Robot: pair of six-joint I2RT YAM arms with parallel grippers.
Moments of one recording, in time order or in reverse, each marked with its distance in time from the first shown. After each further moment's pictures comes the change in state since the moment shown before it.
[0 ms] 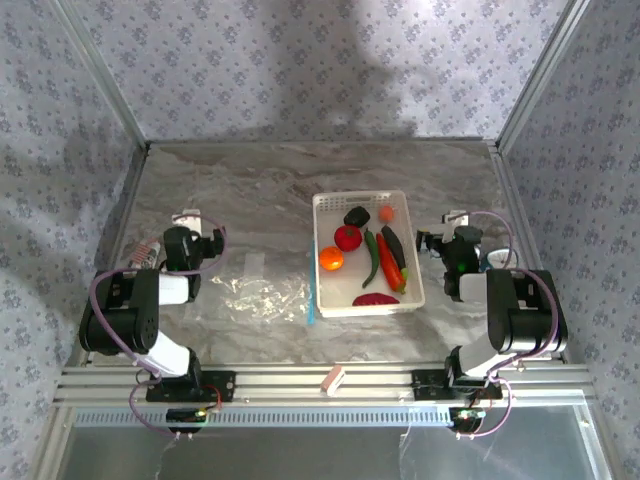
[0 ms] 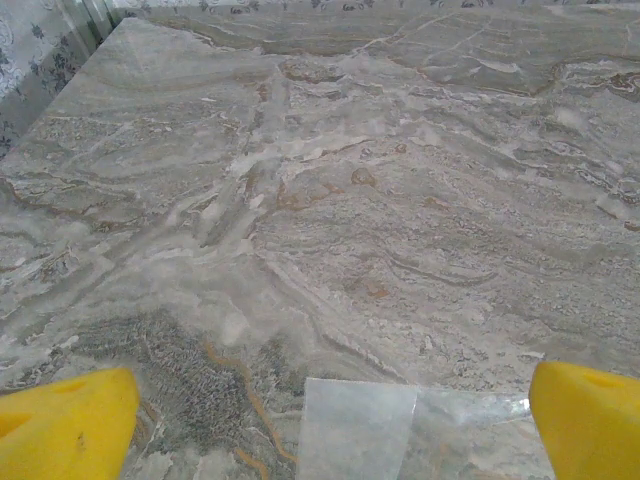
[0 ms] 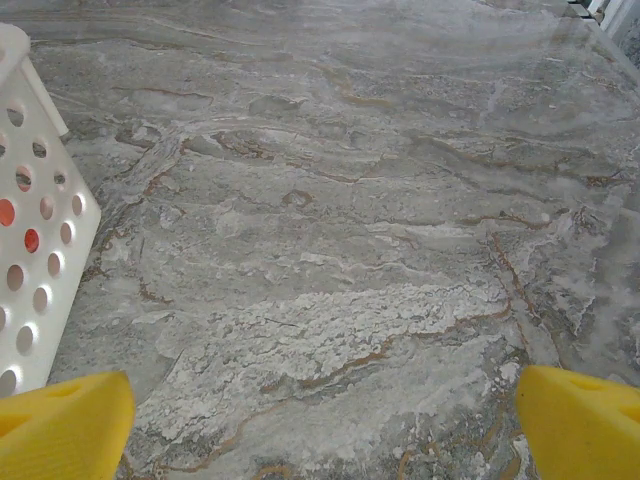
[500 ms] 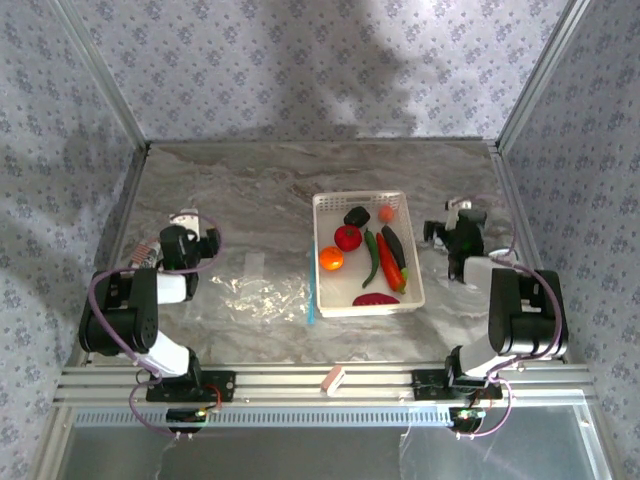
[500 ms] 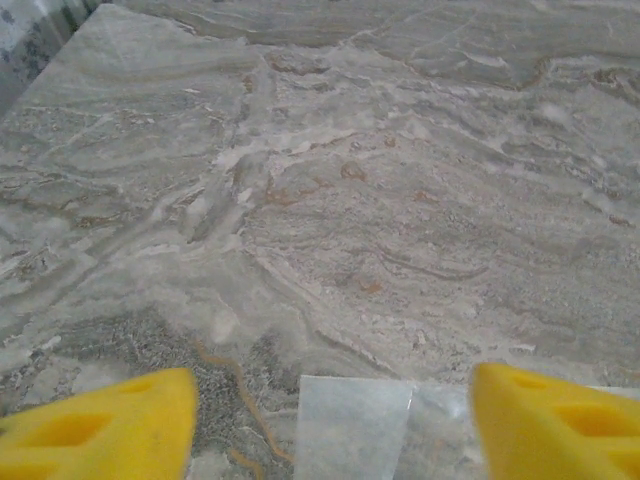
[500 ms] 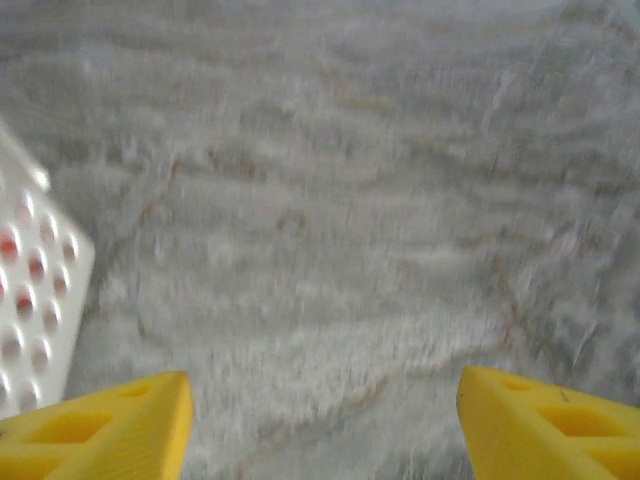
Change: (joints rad) left arm 0.032 -0.001 0.021 -0.052 0.075 -0.005; right arm -0.027 -0.019 0.240 -0.366 -0.047 0.030
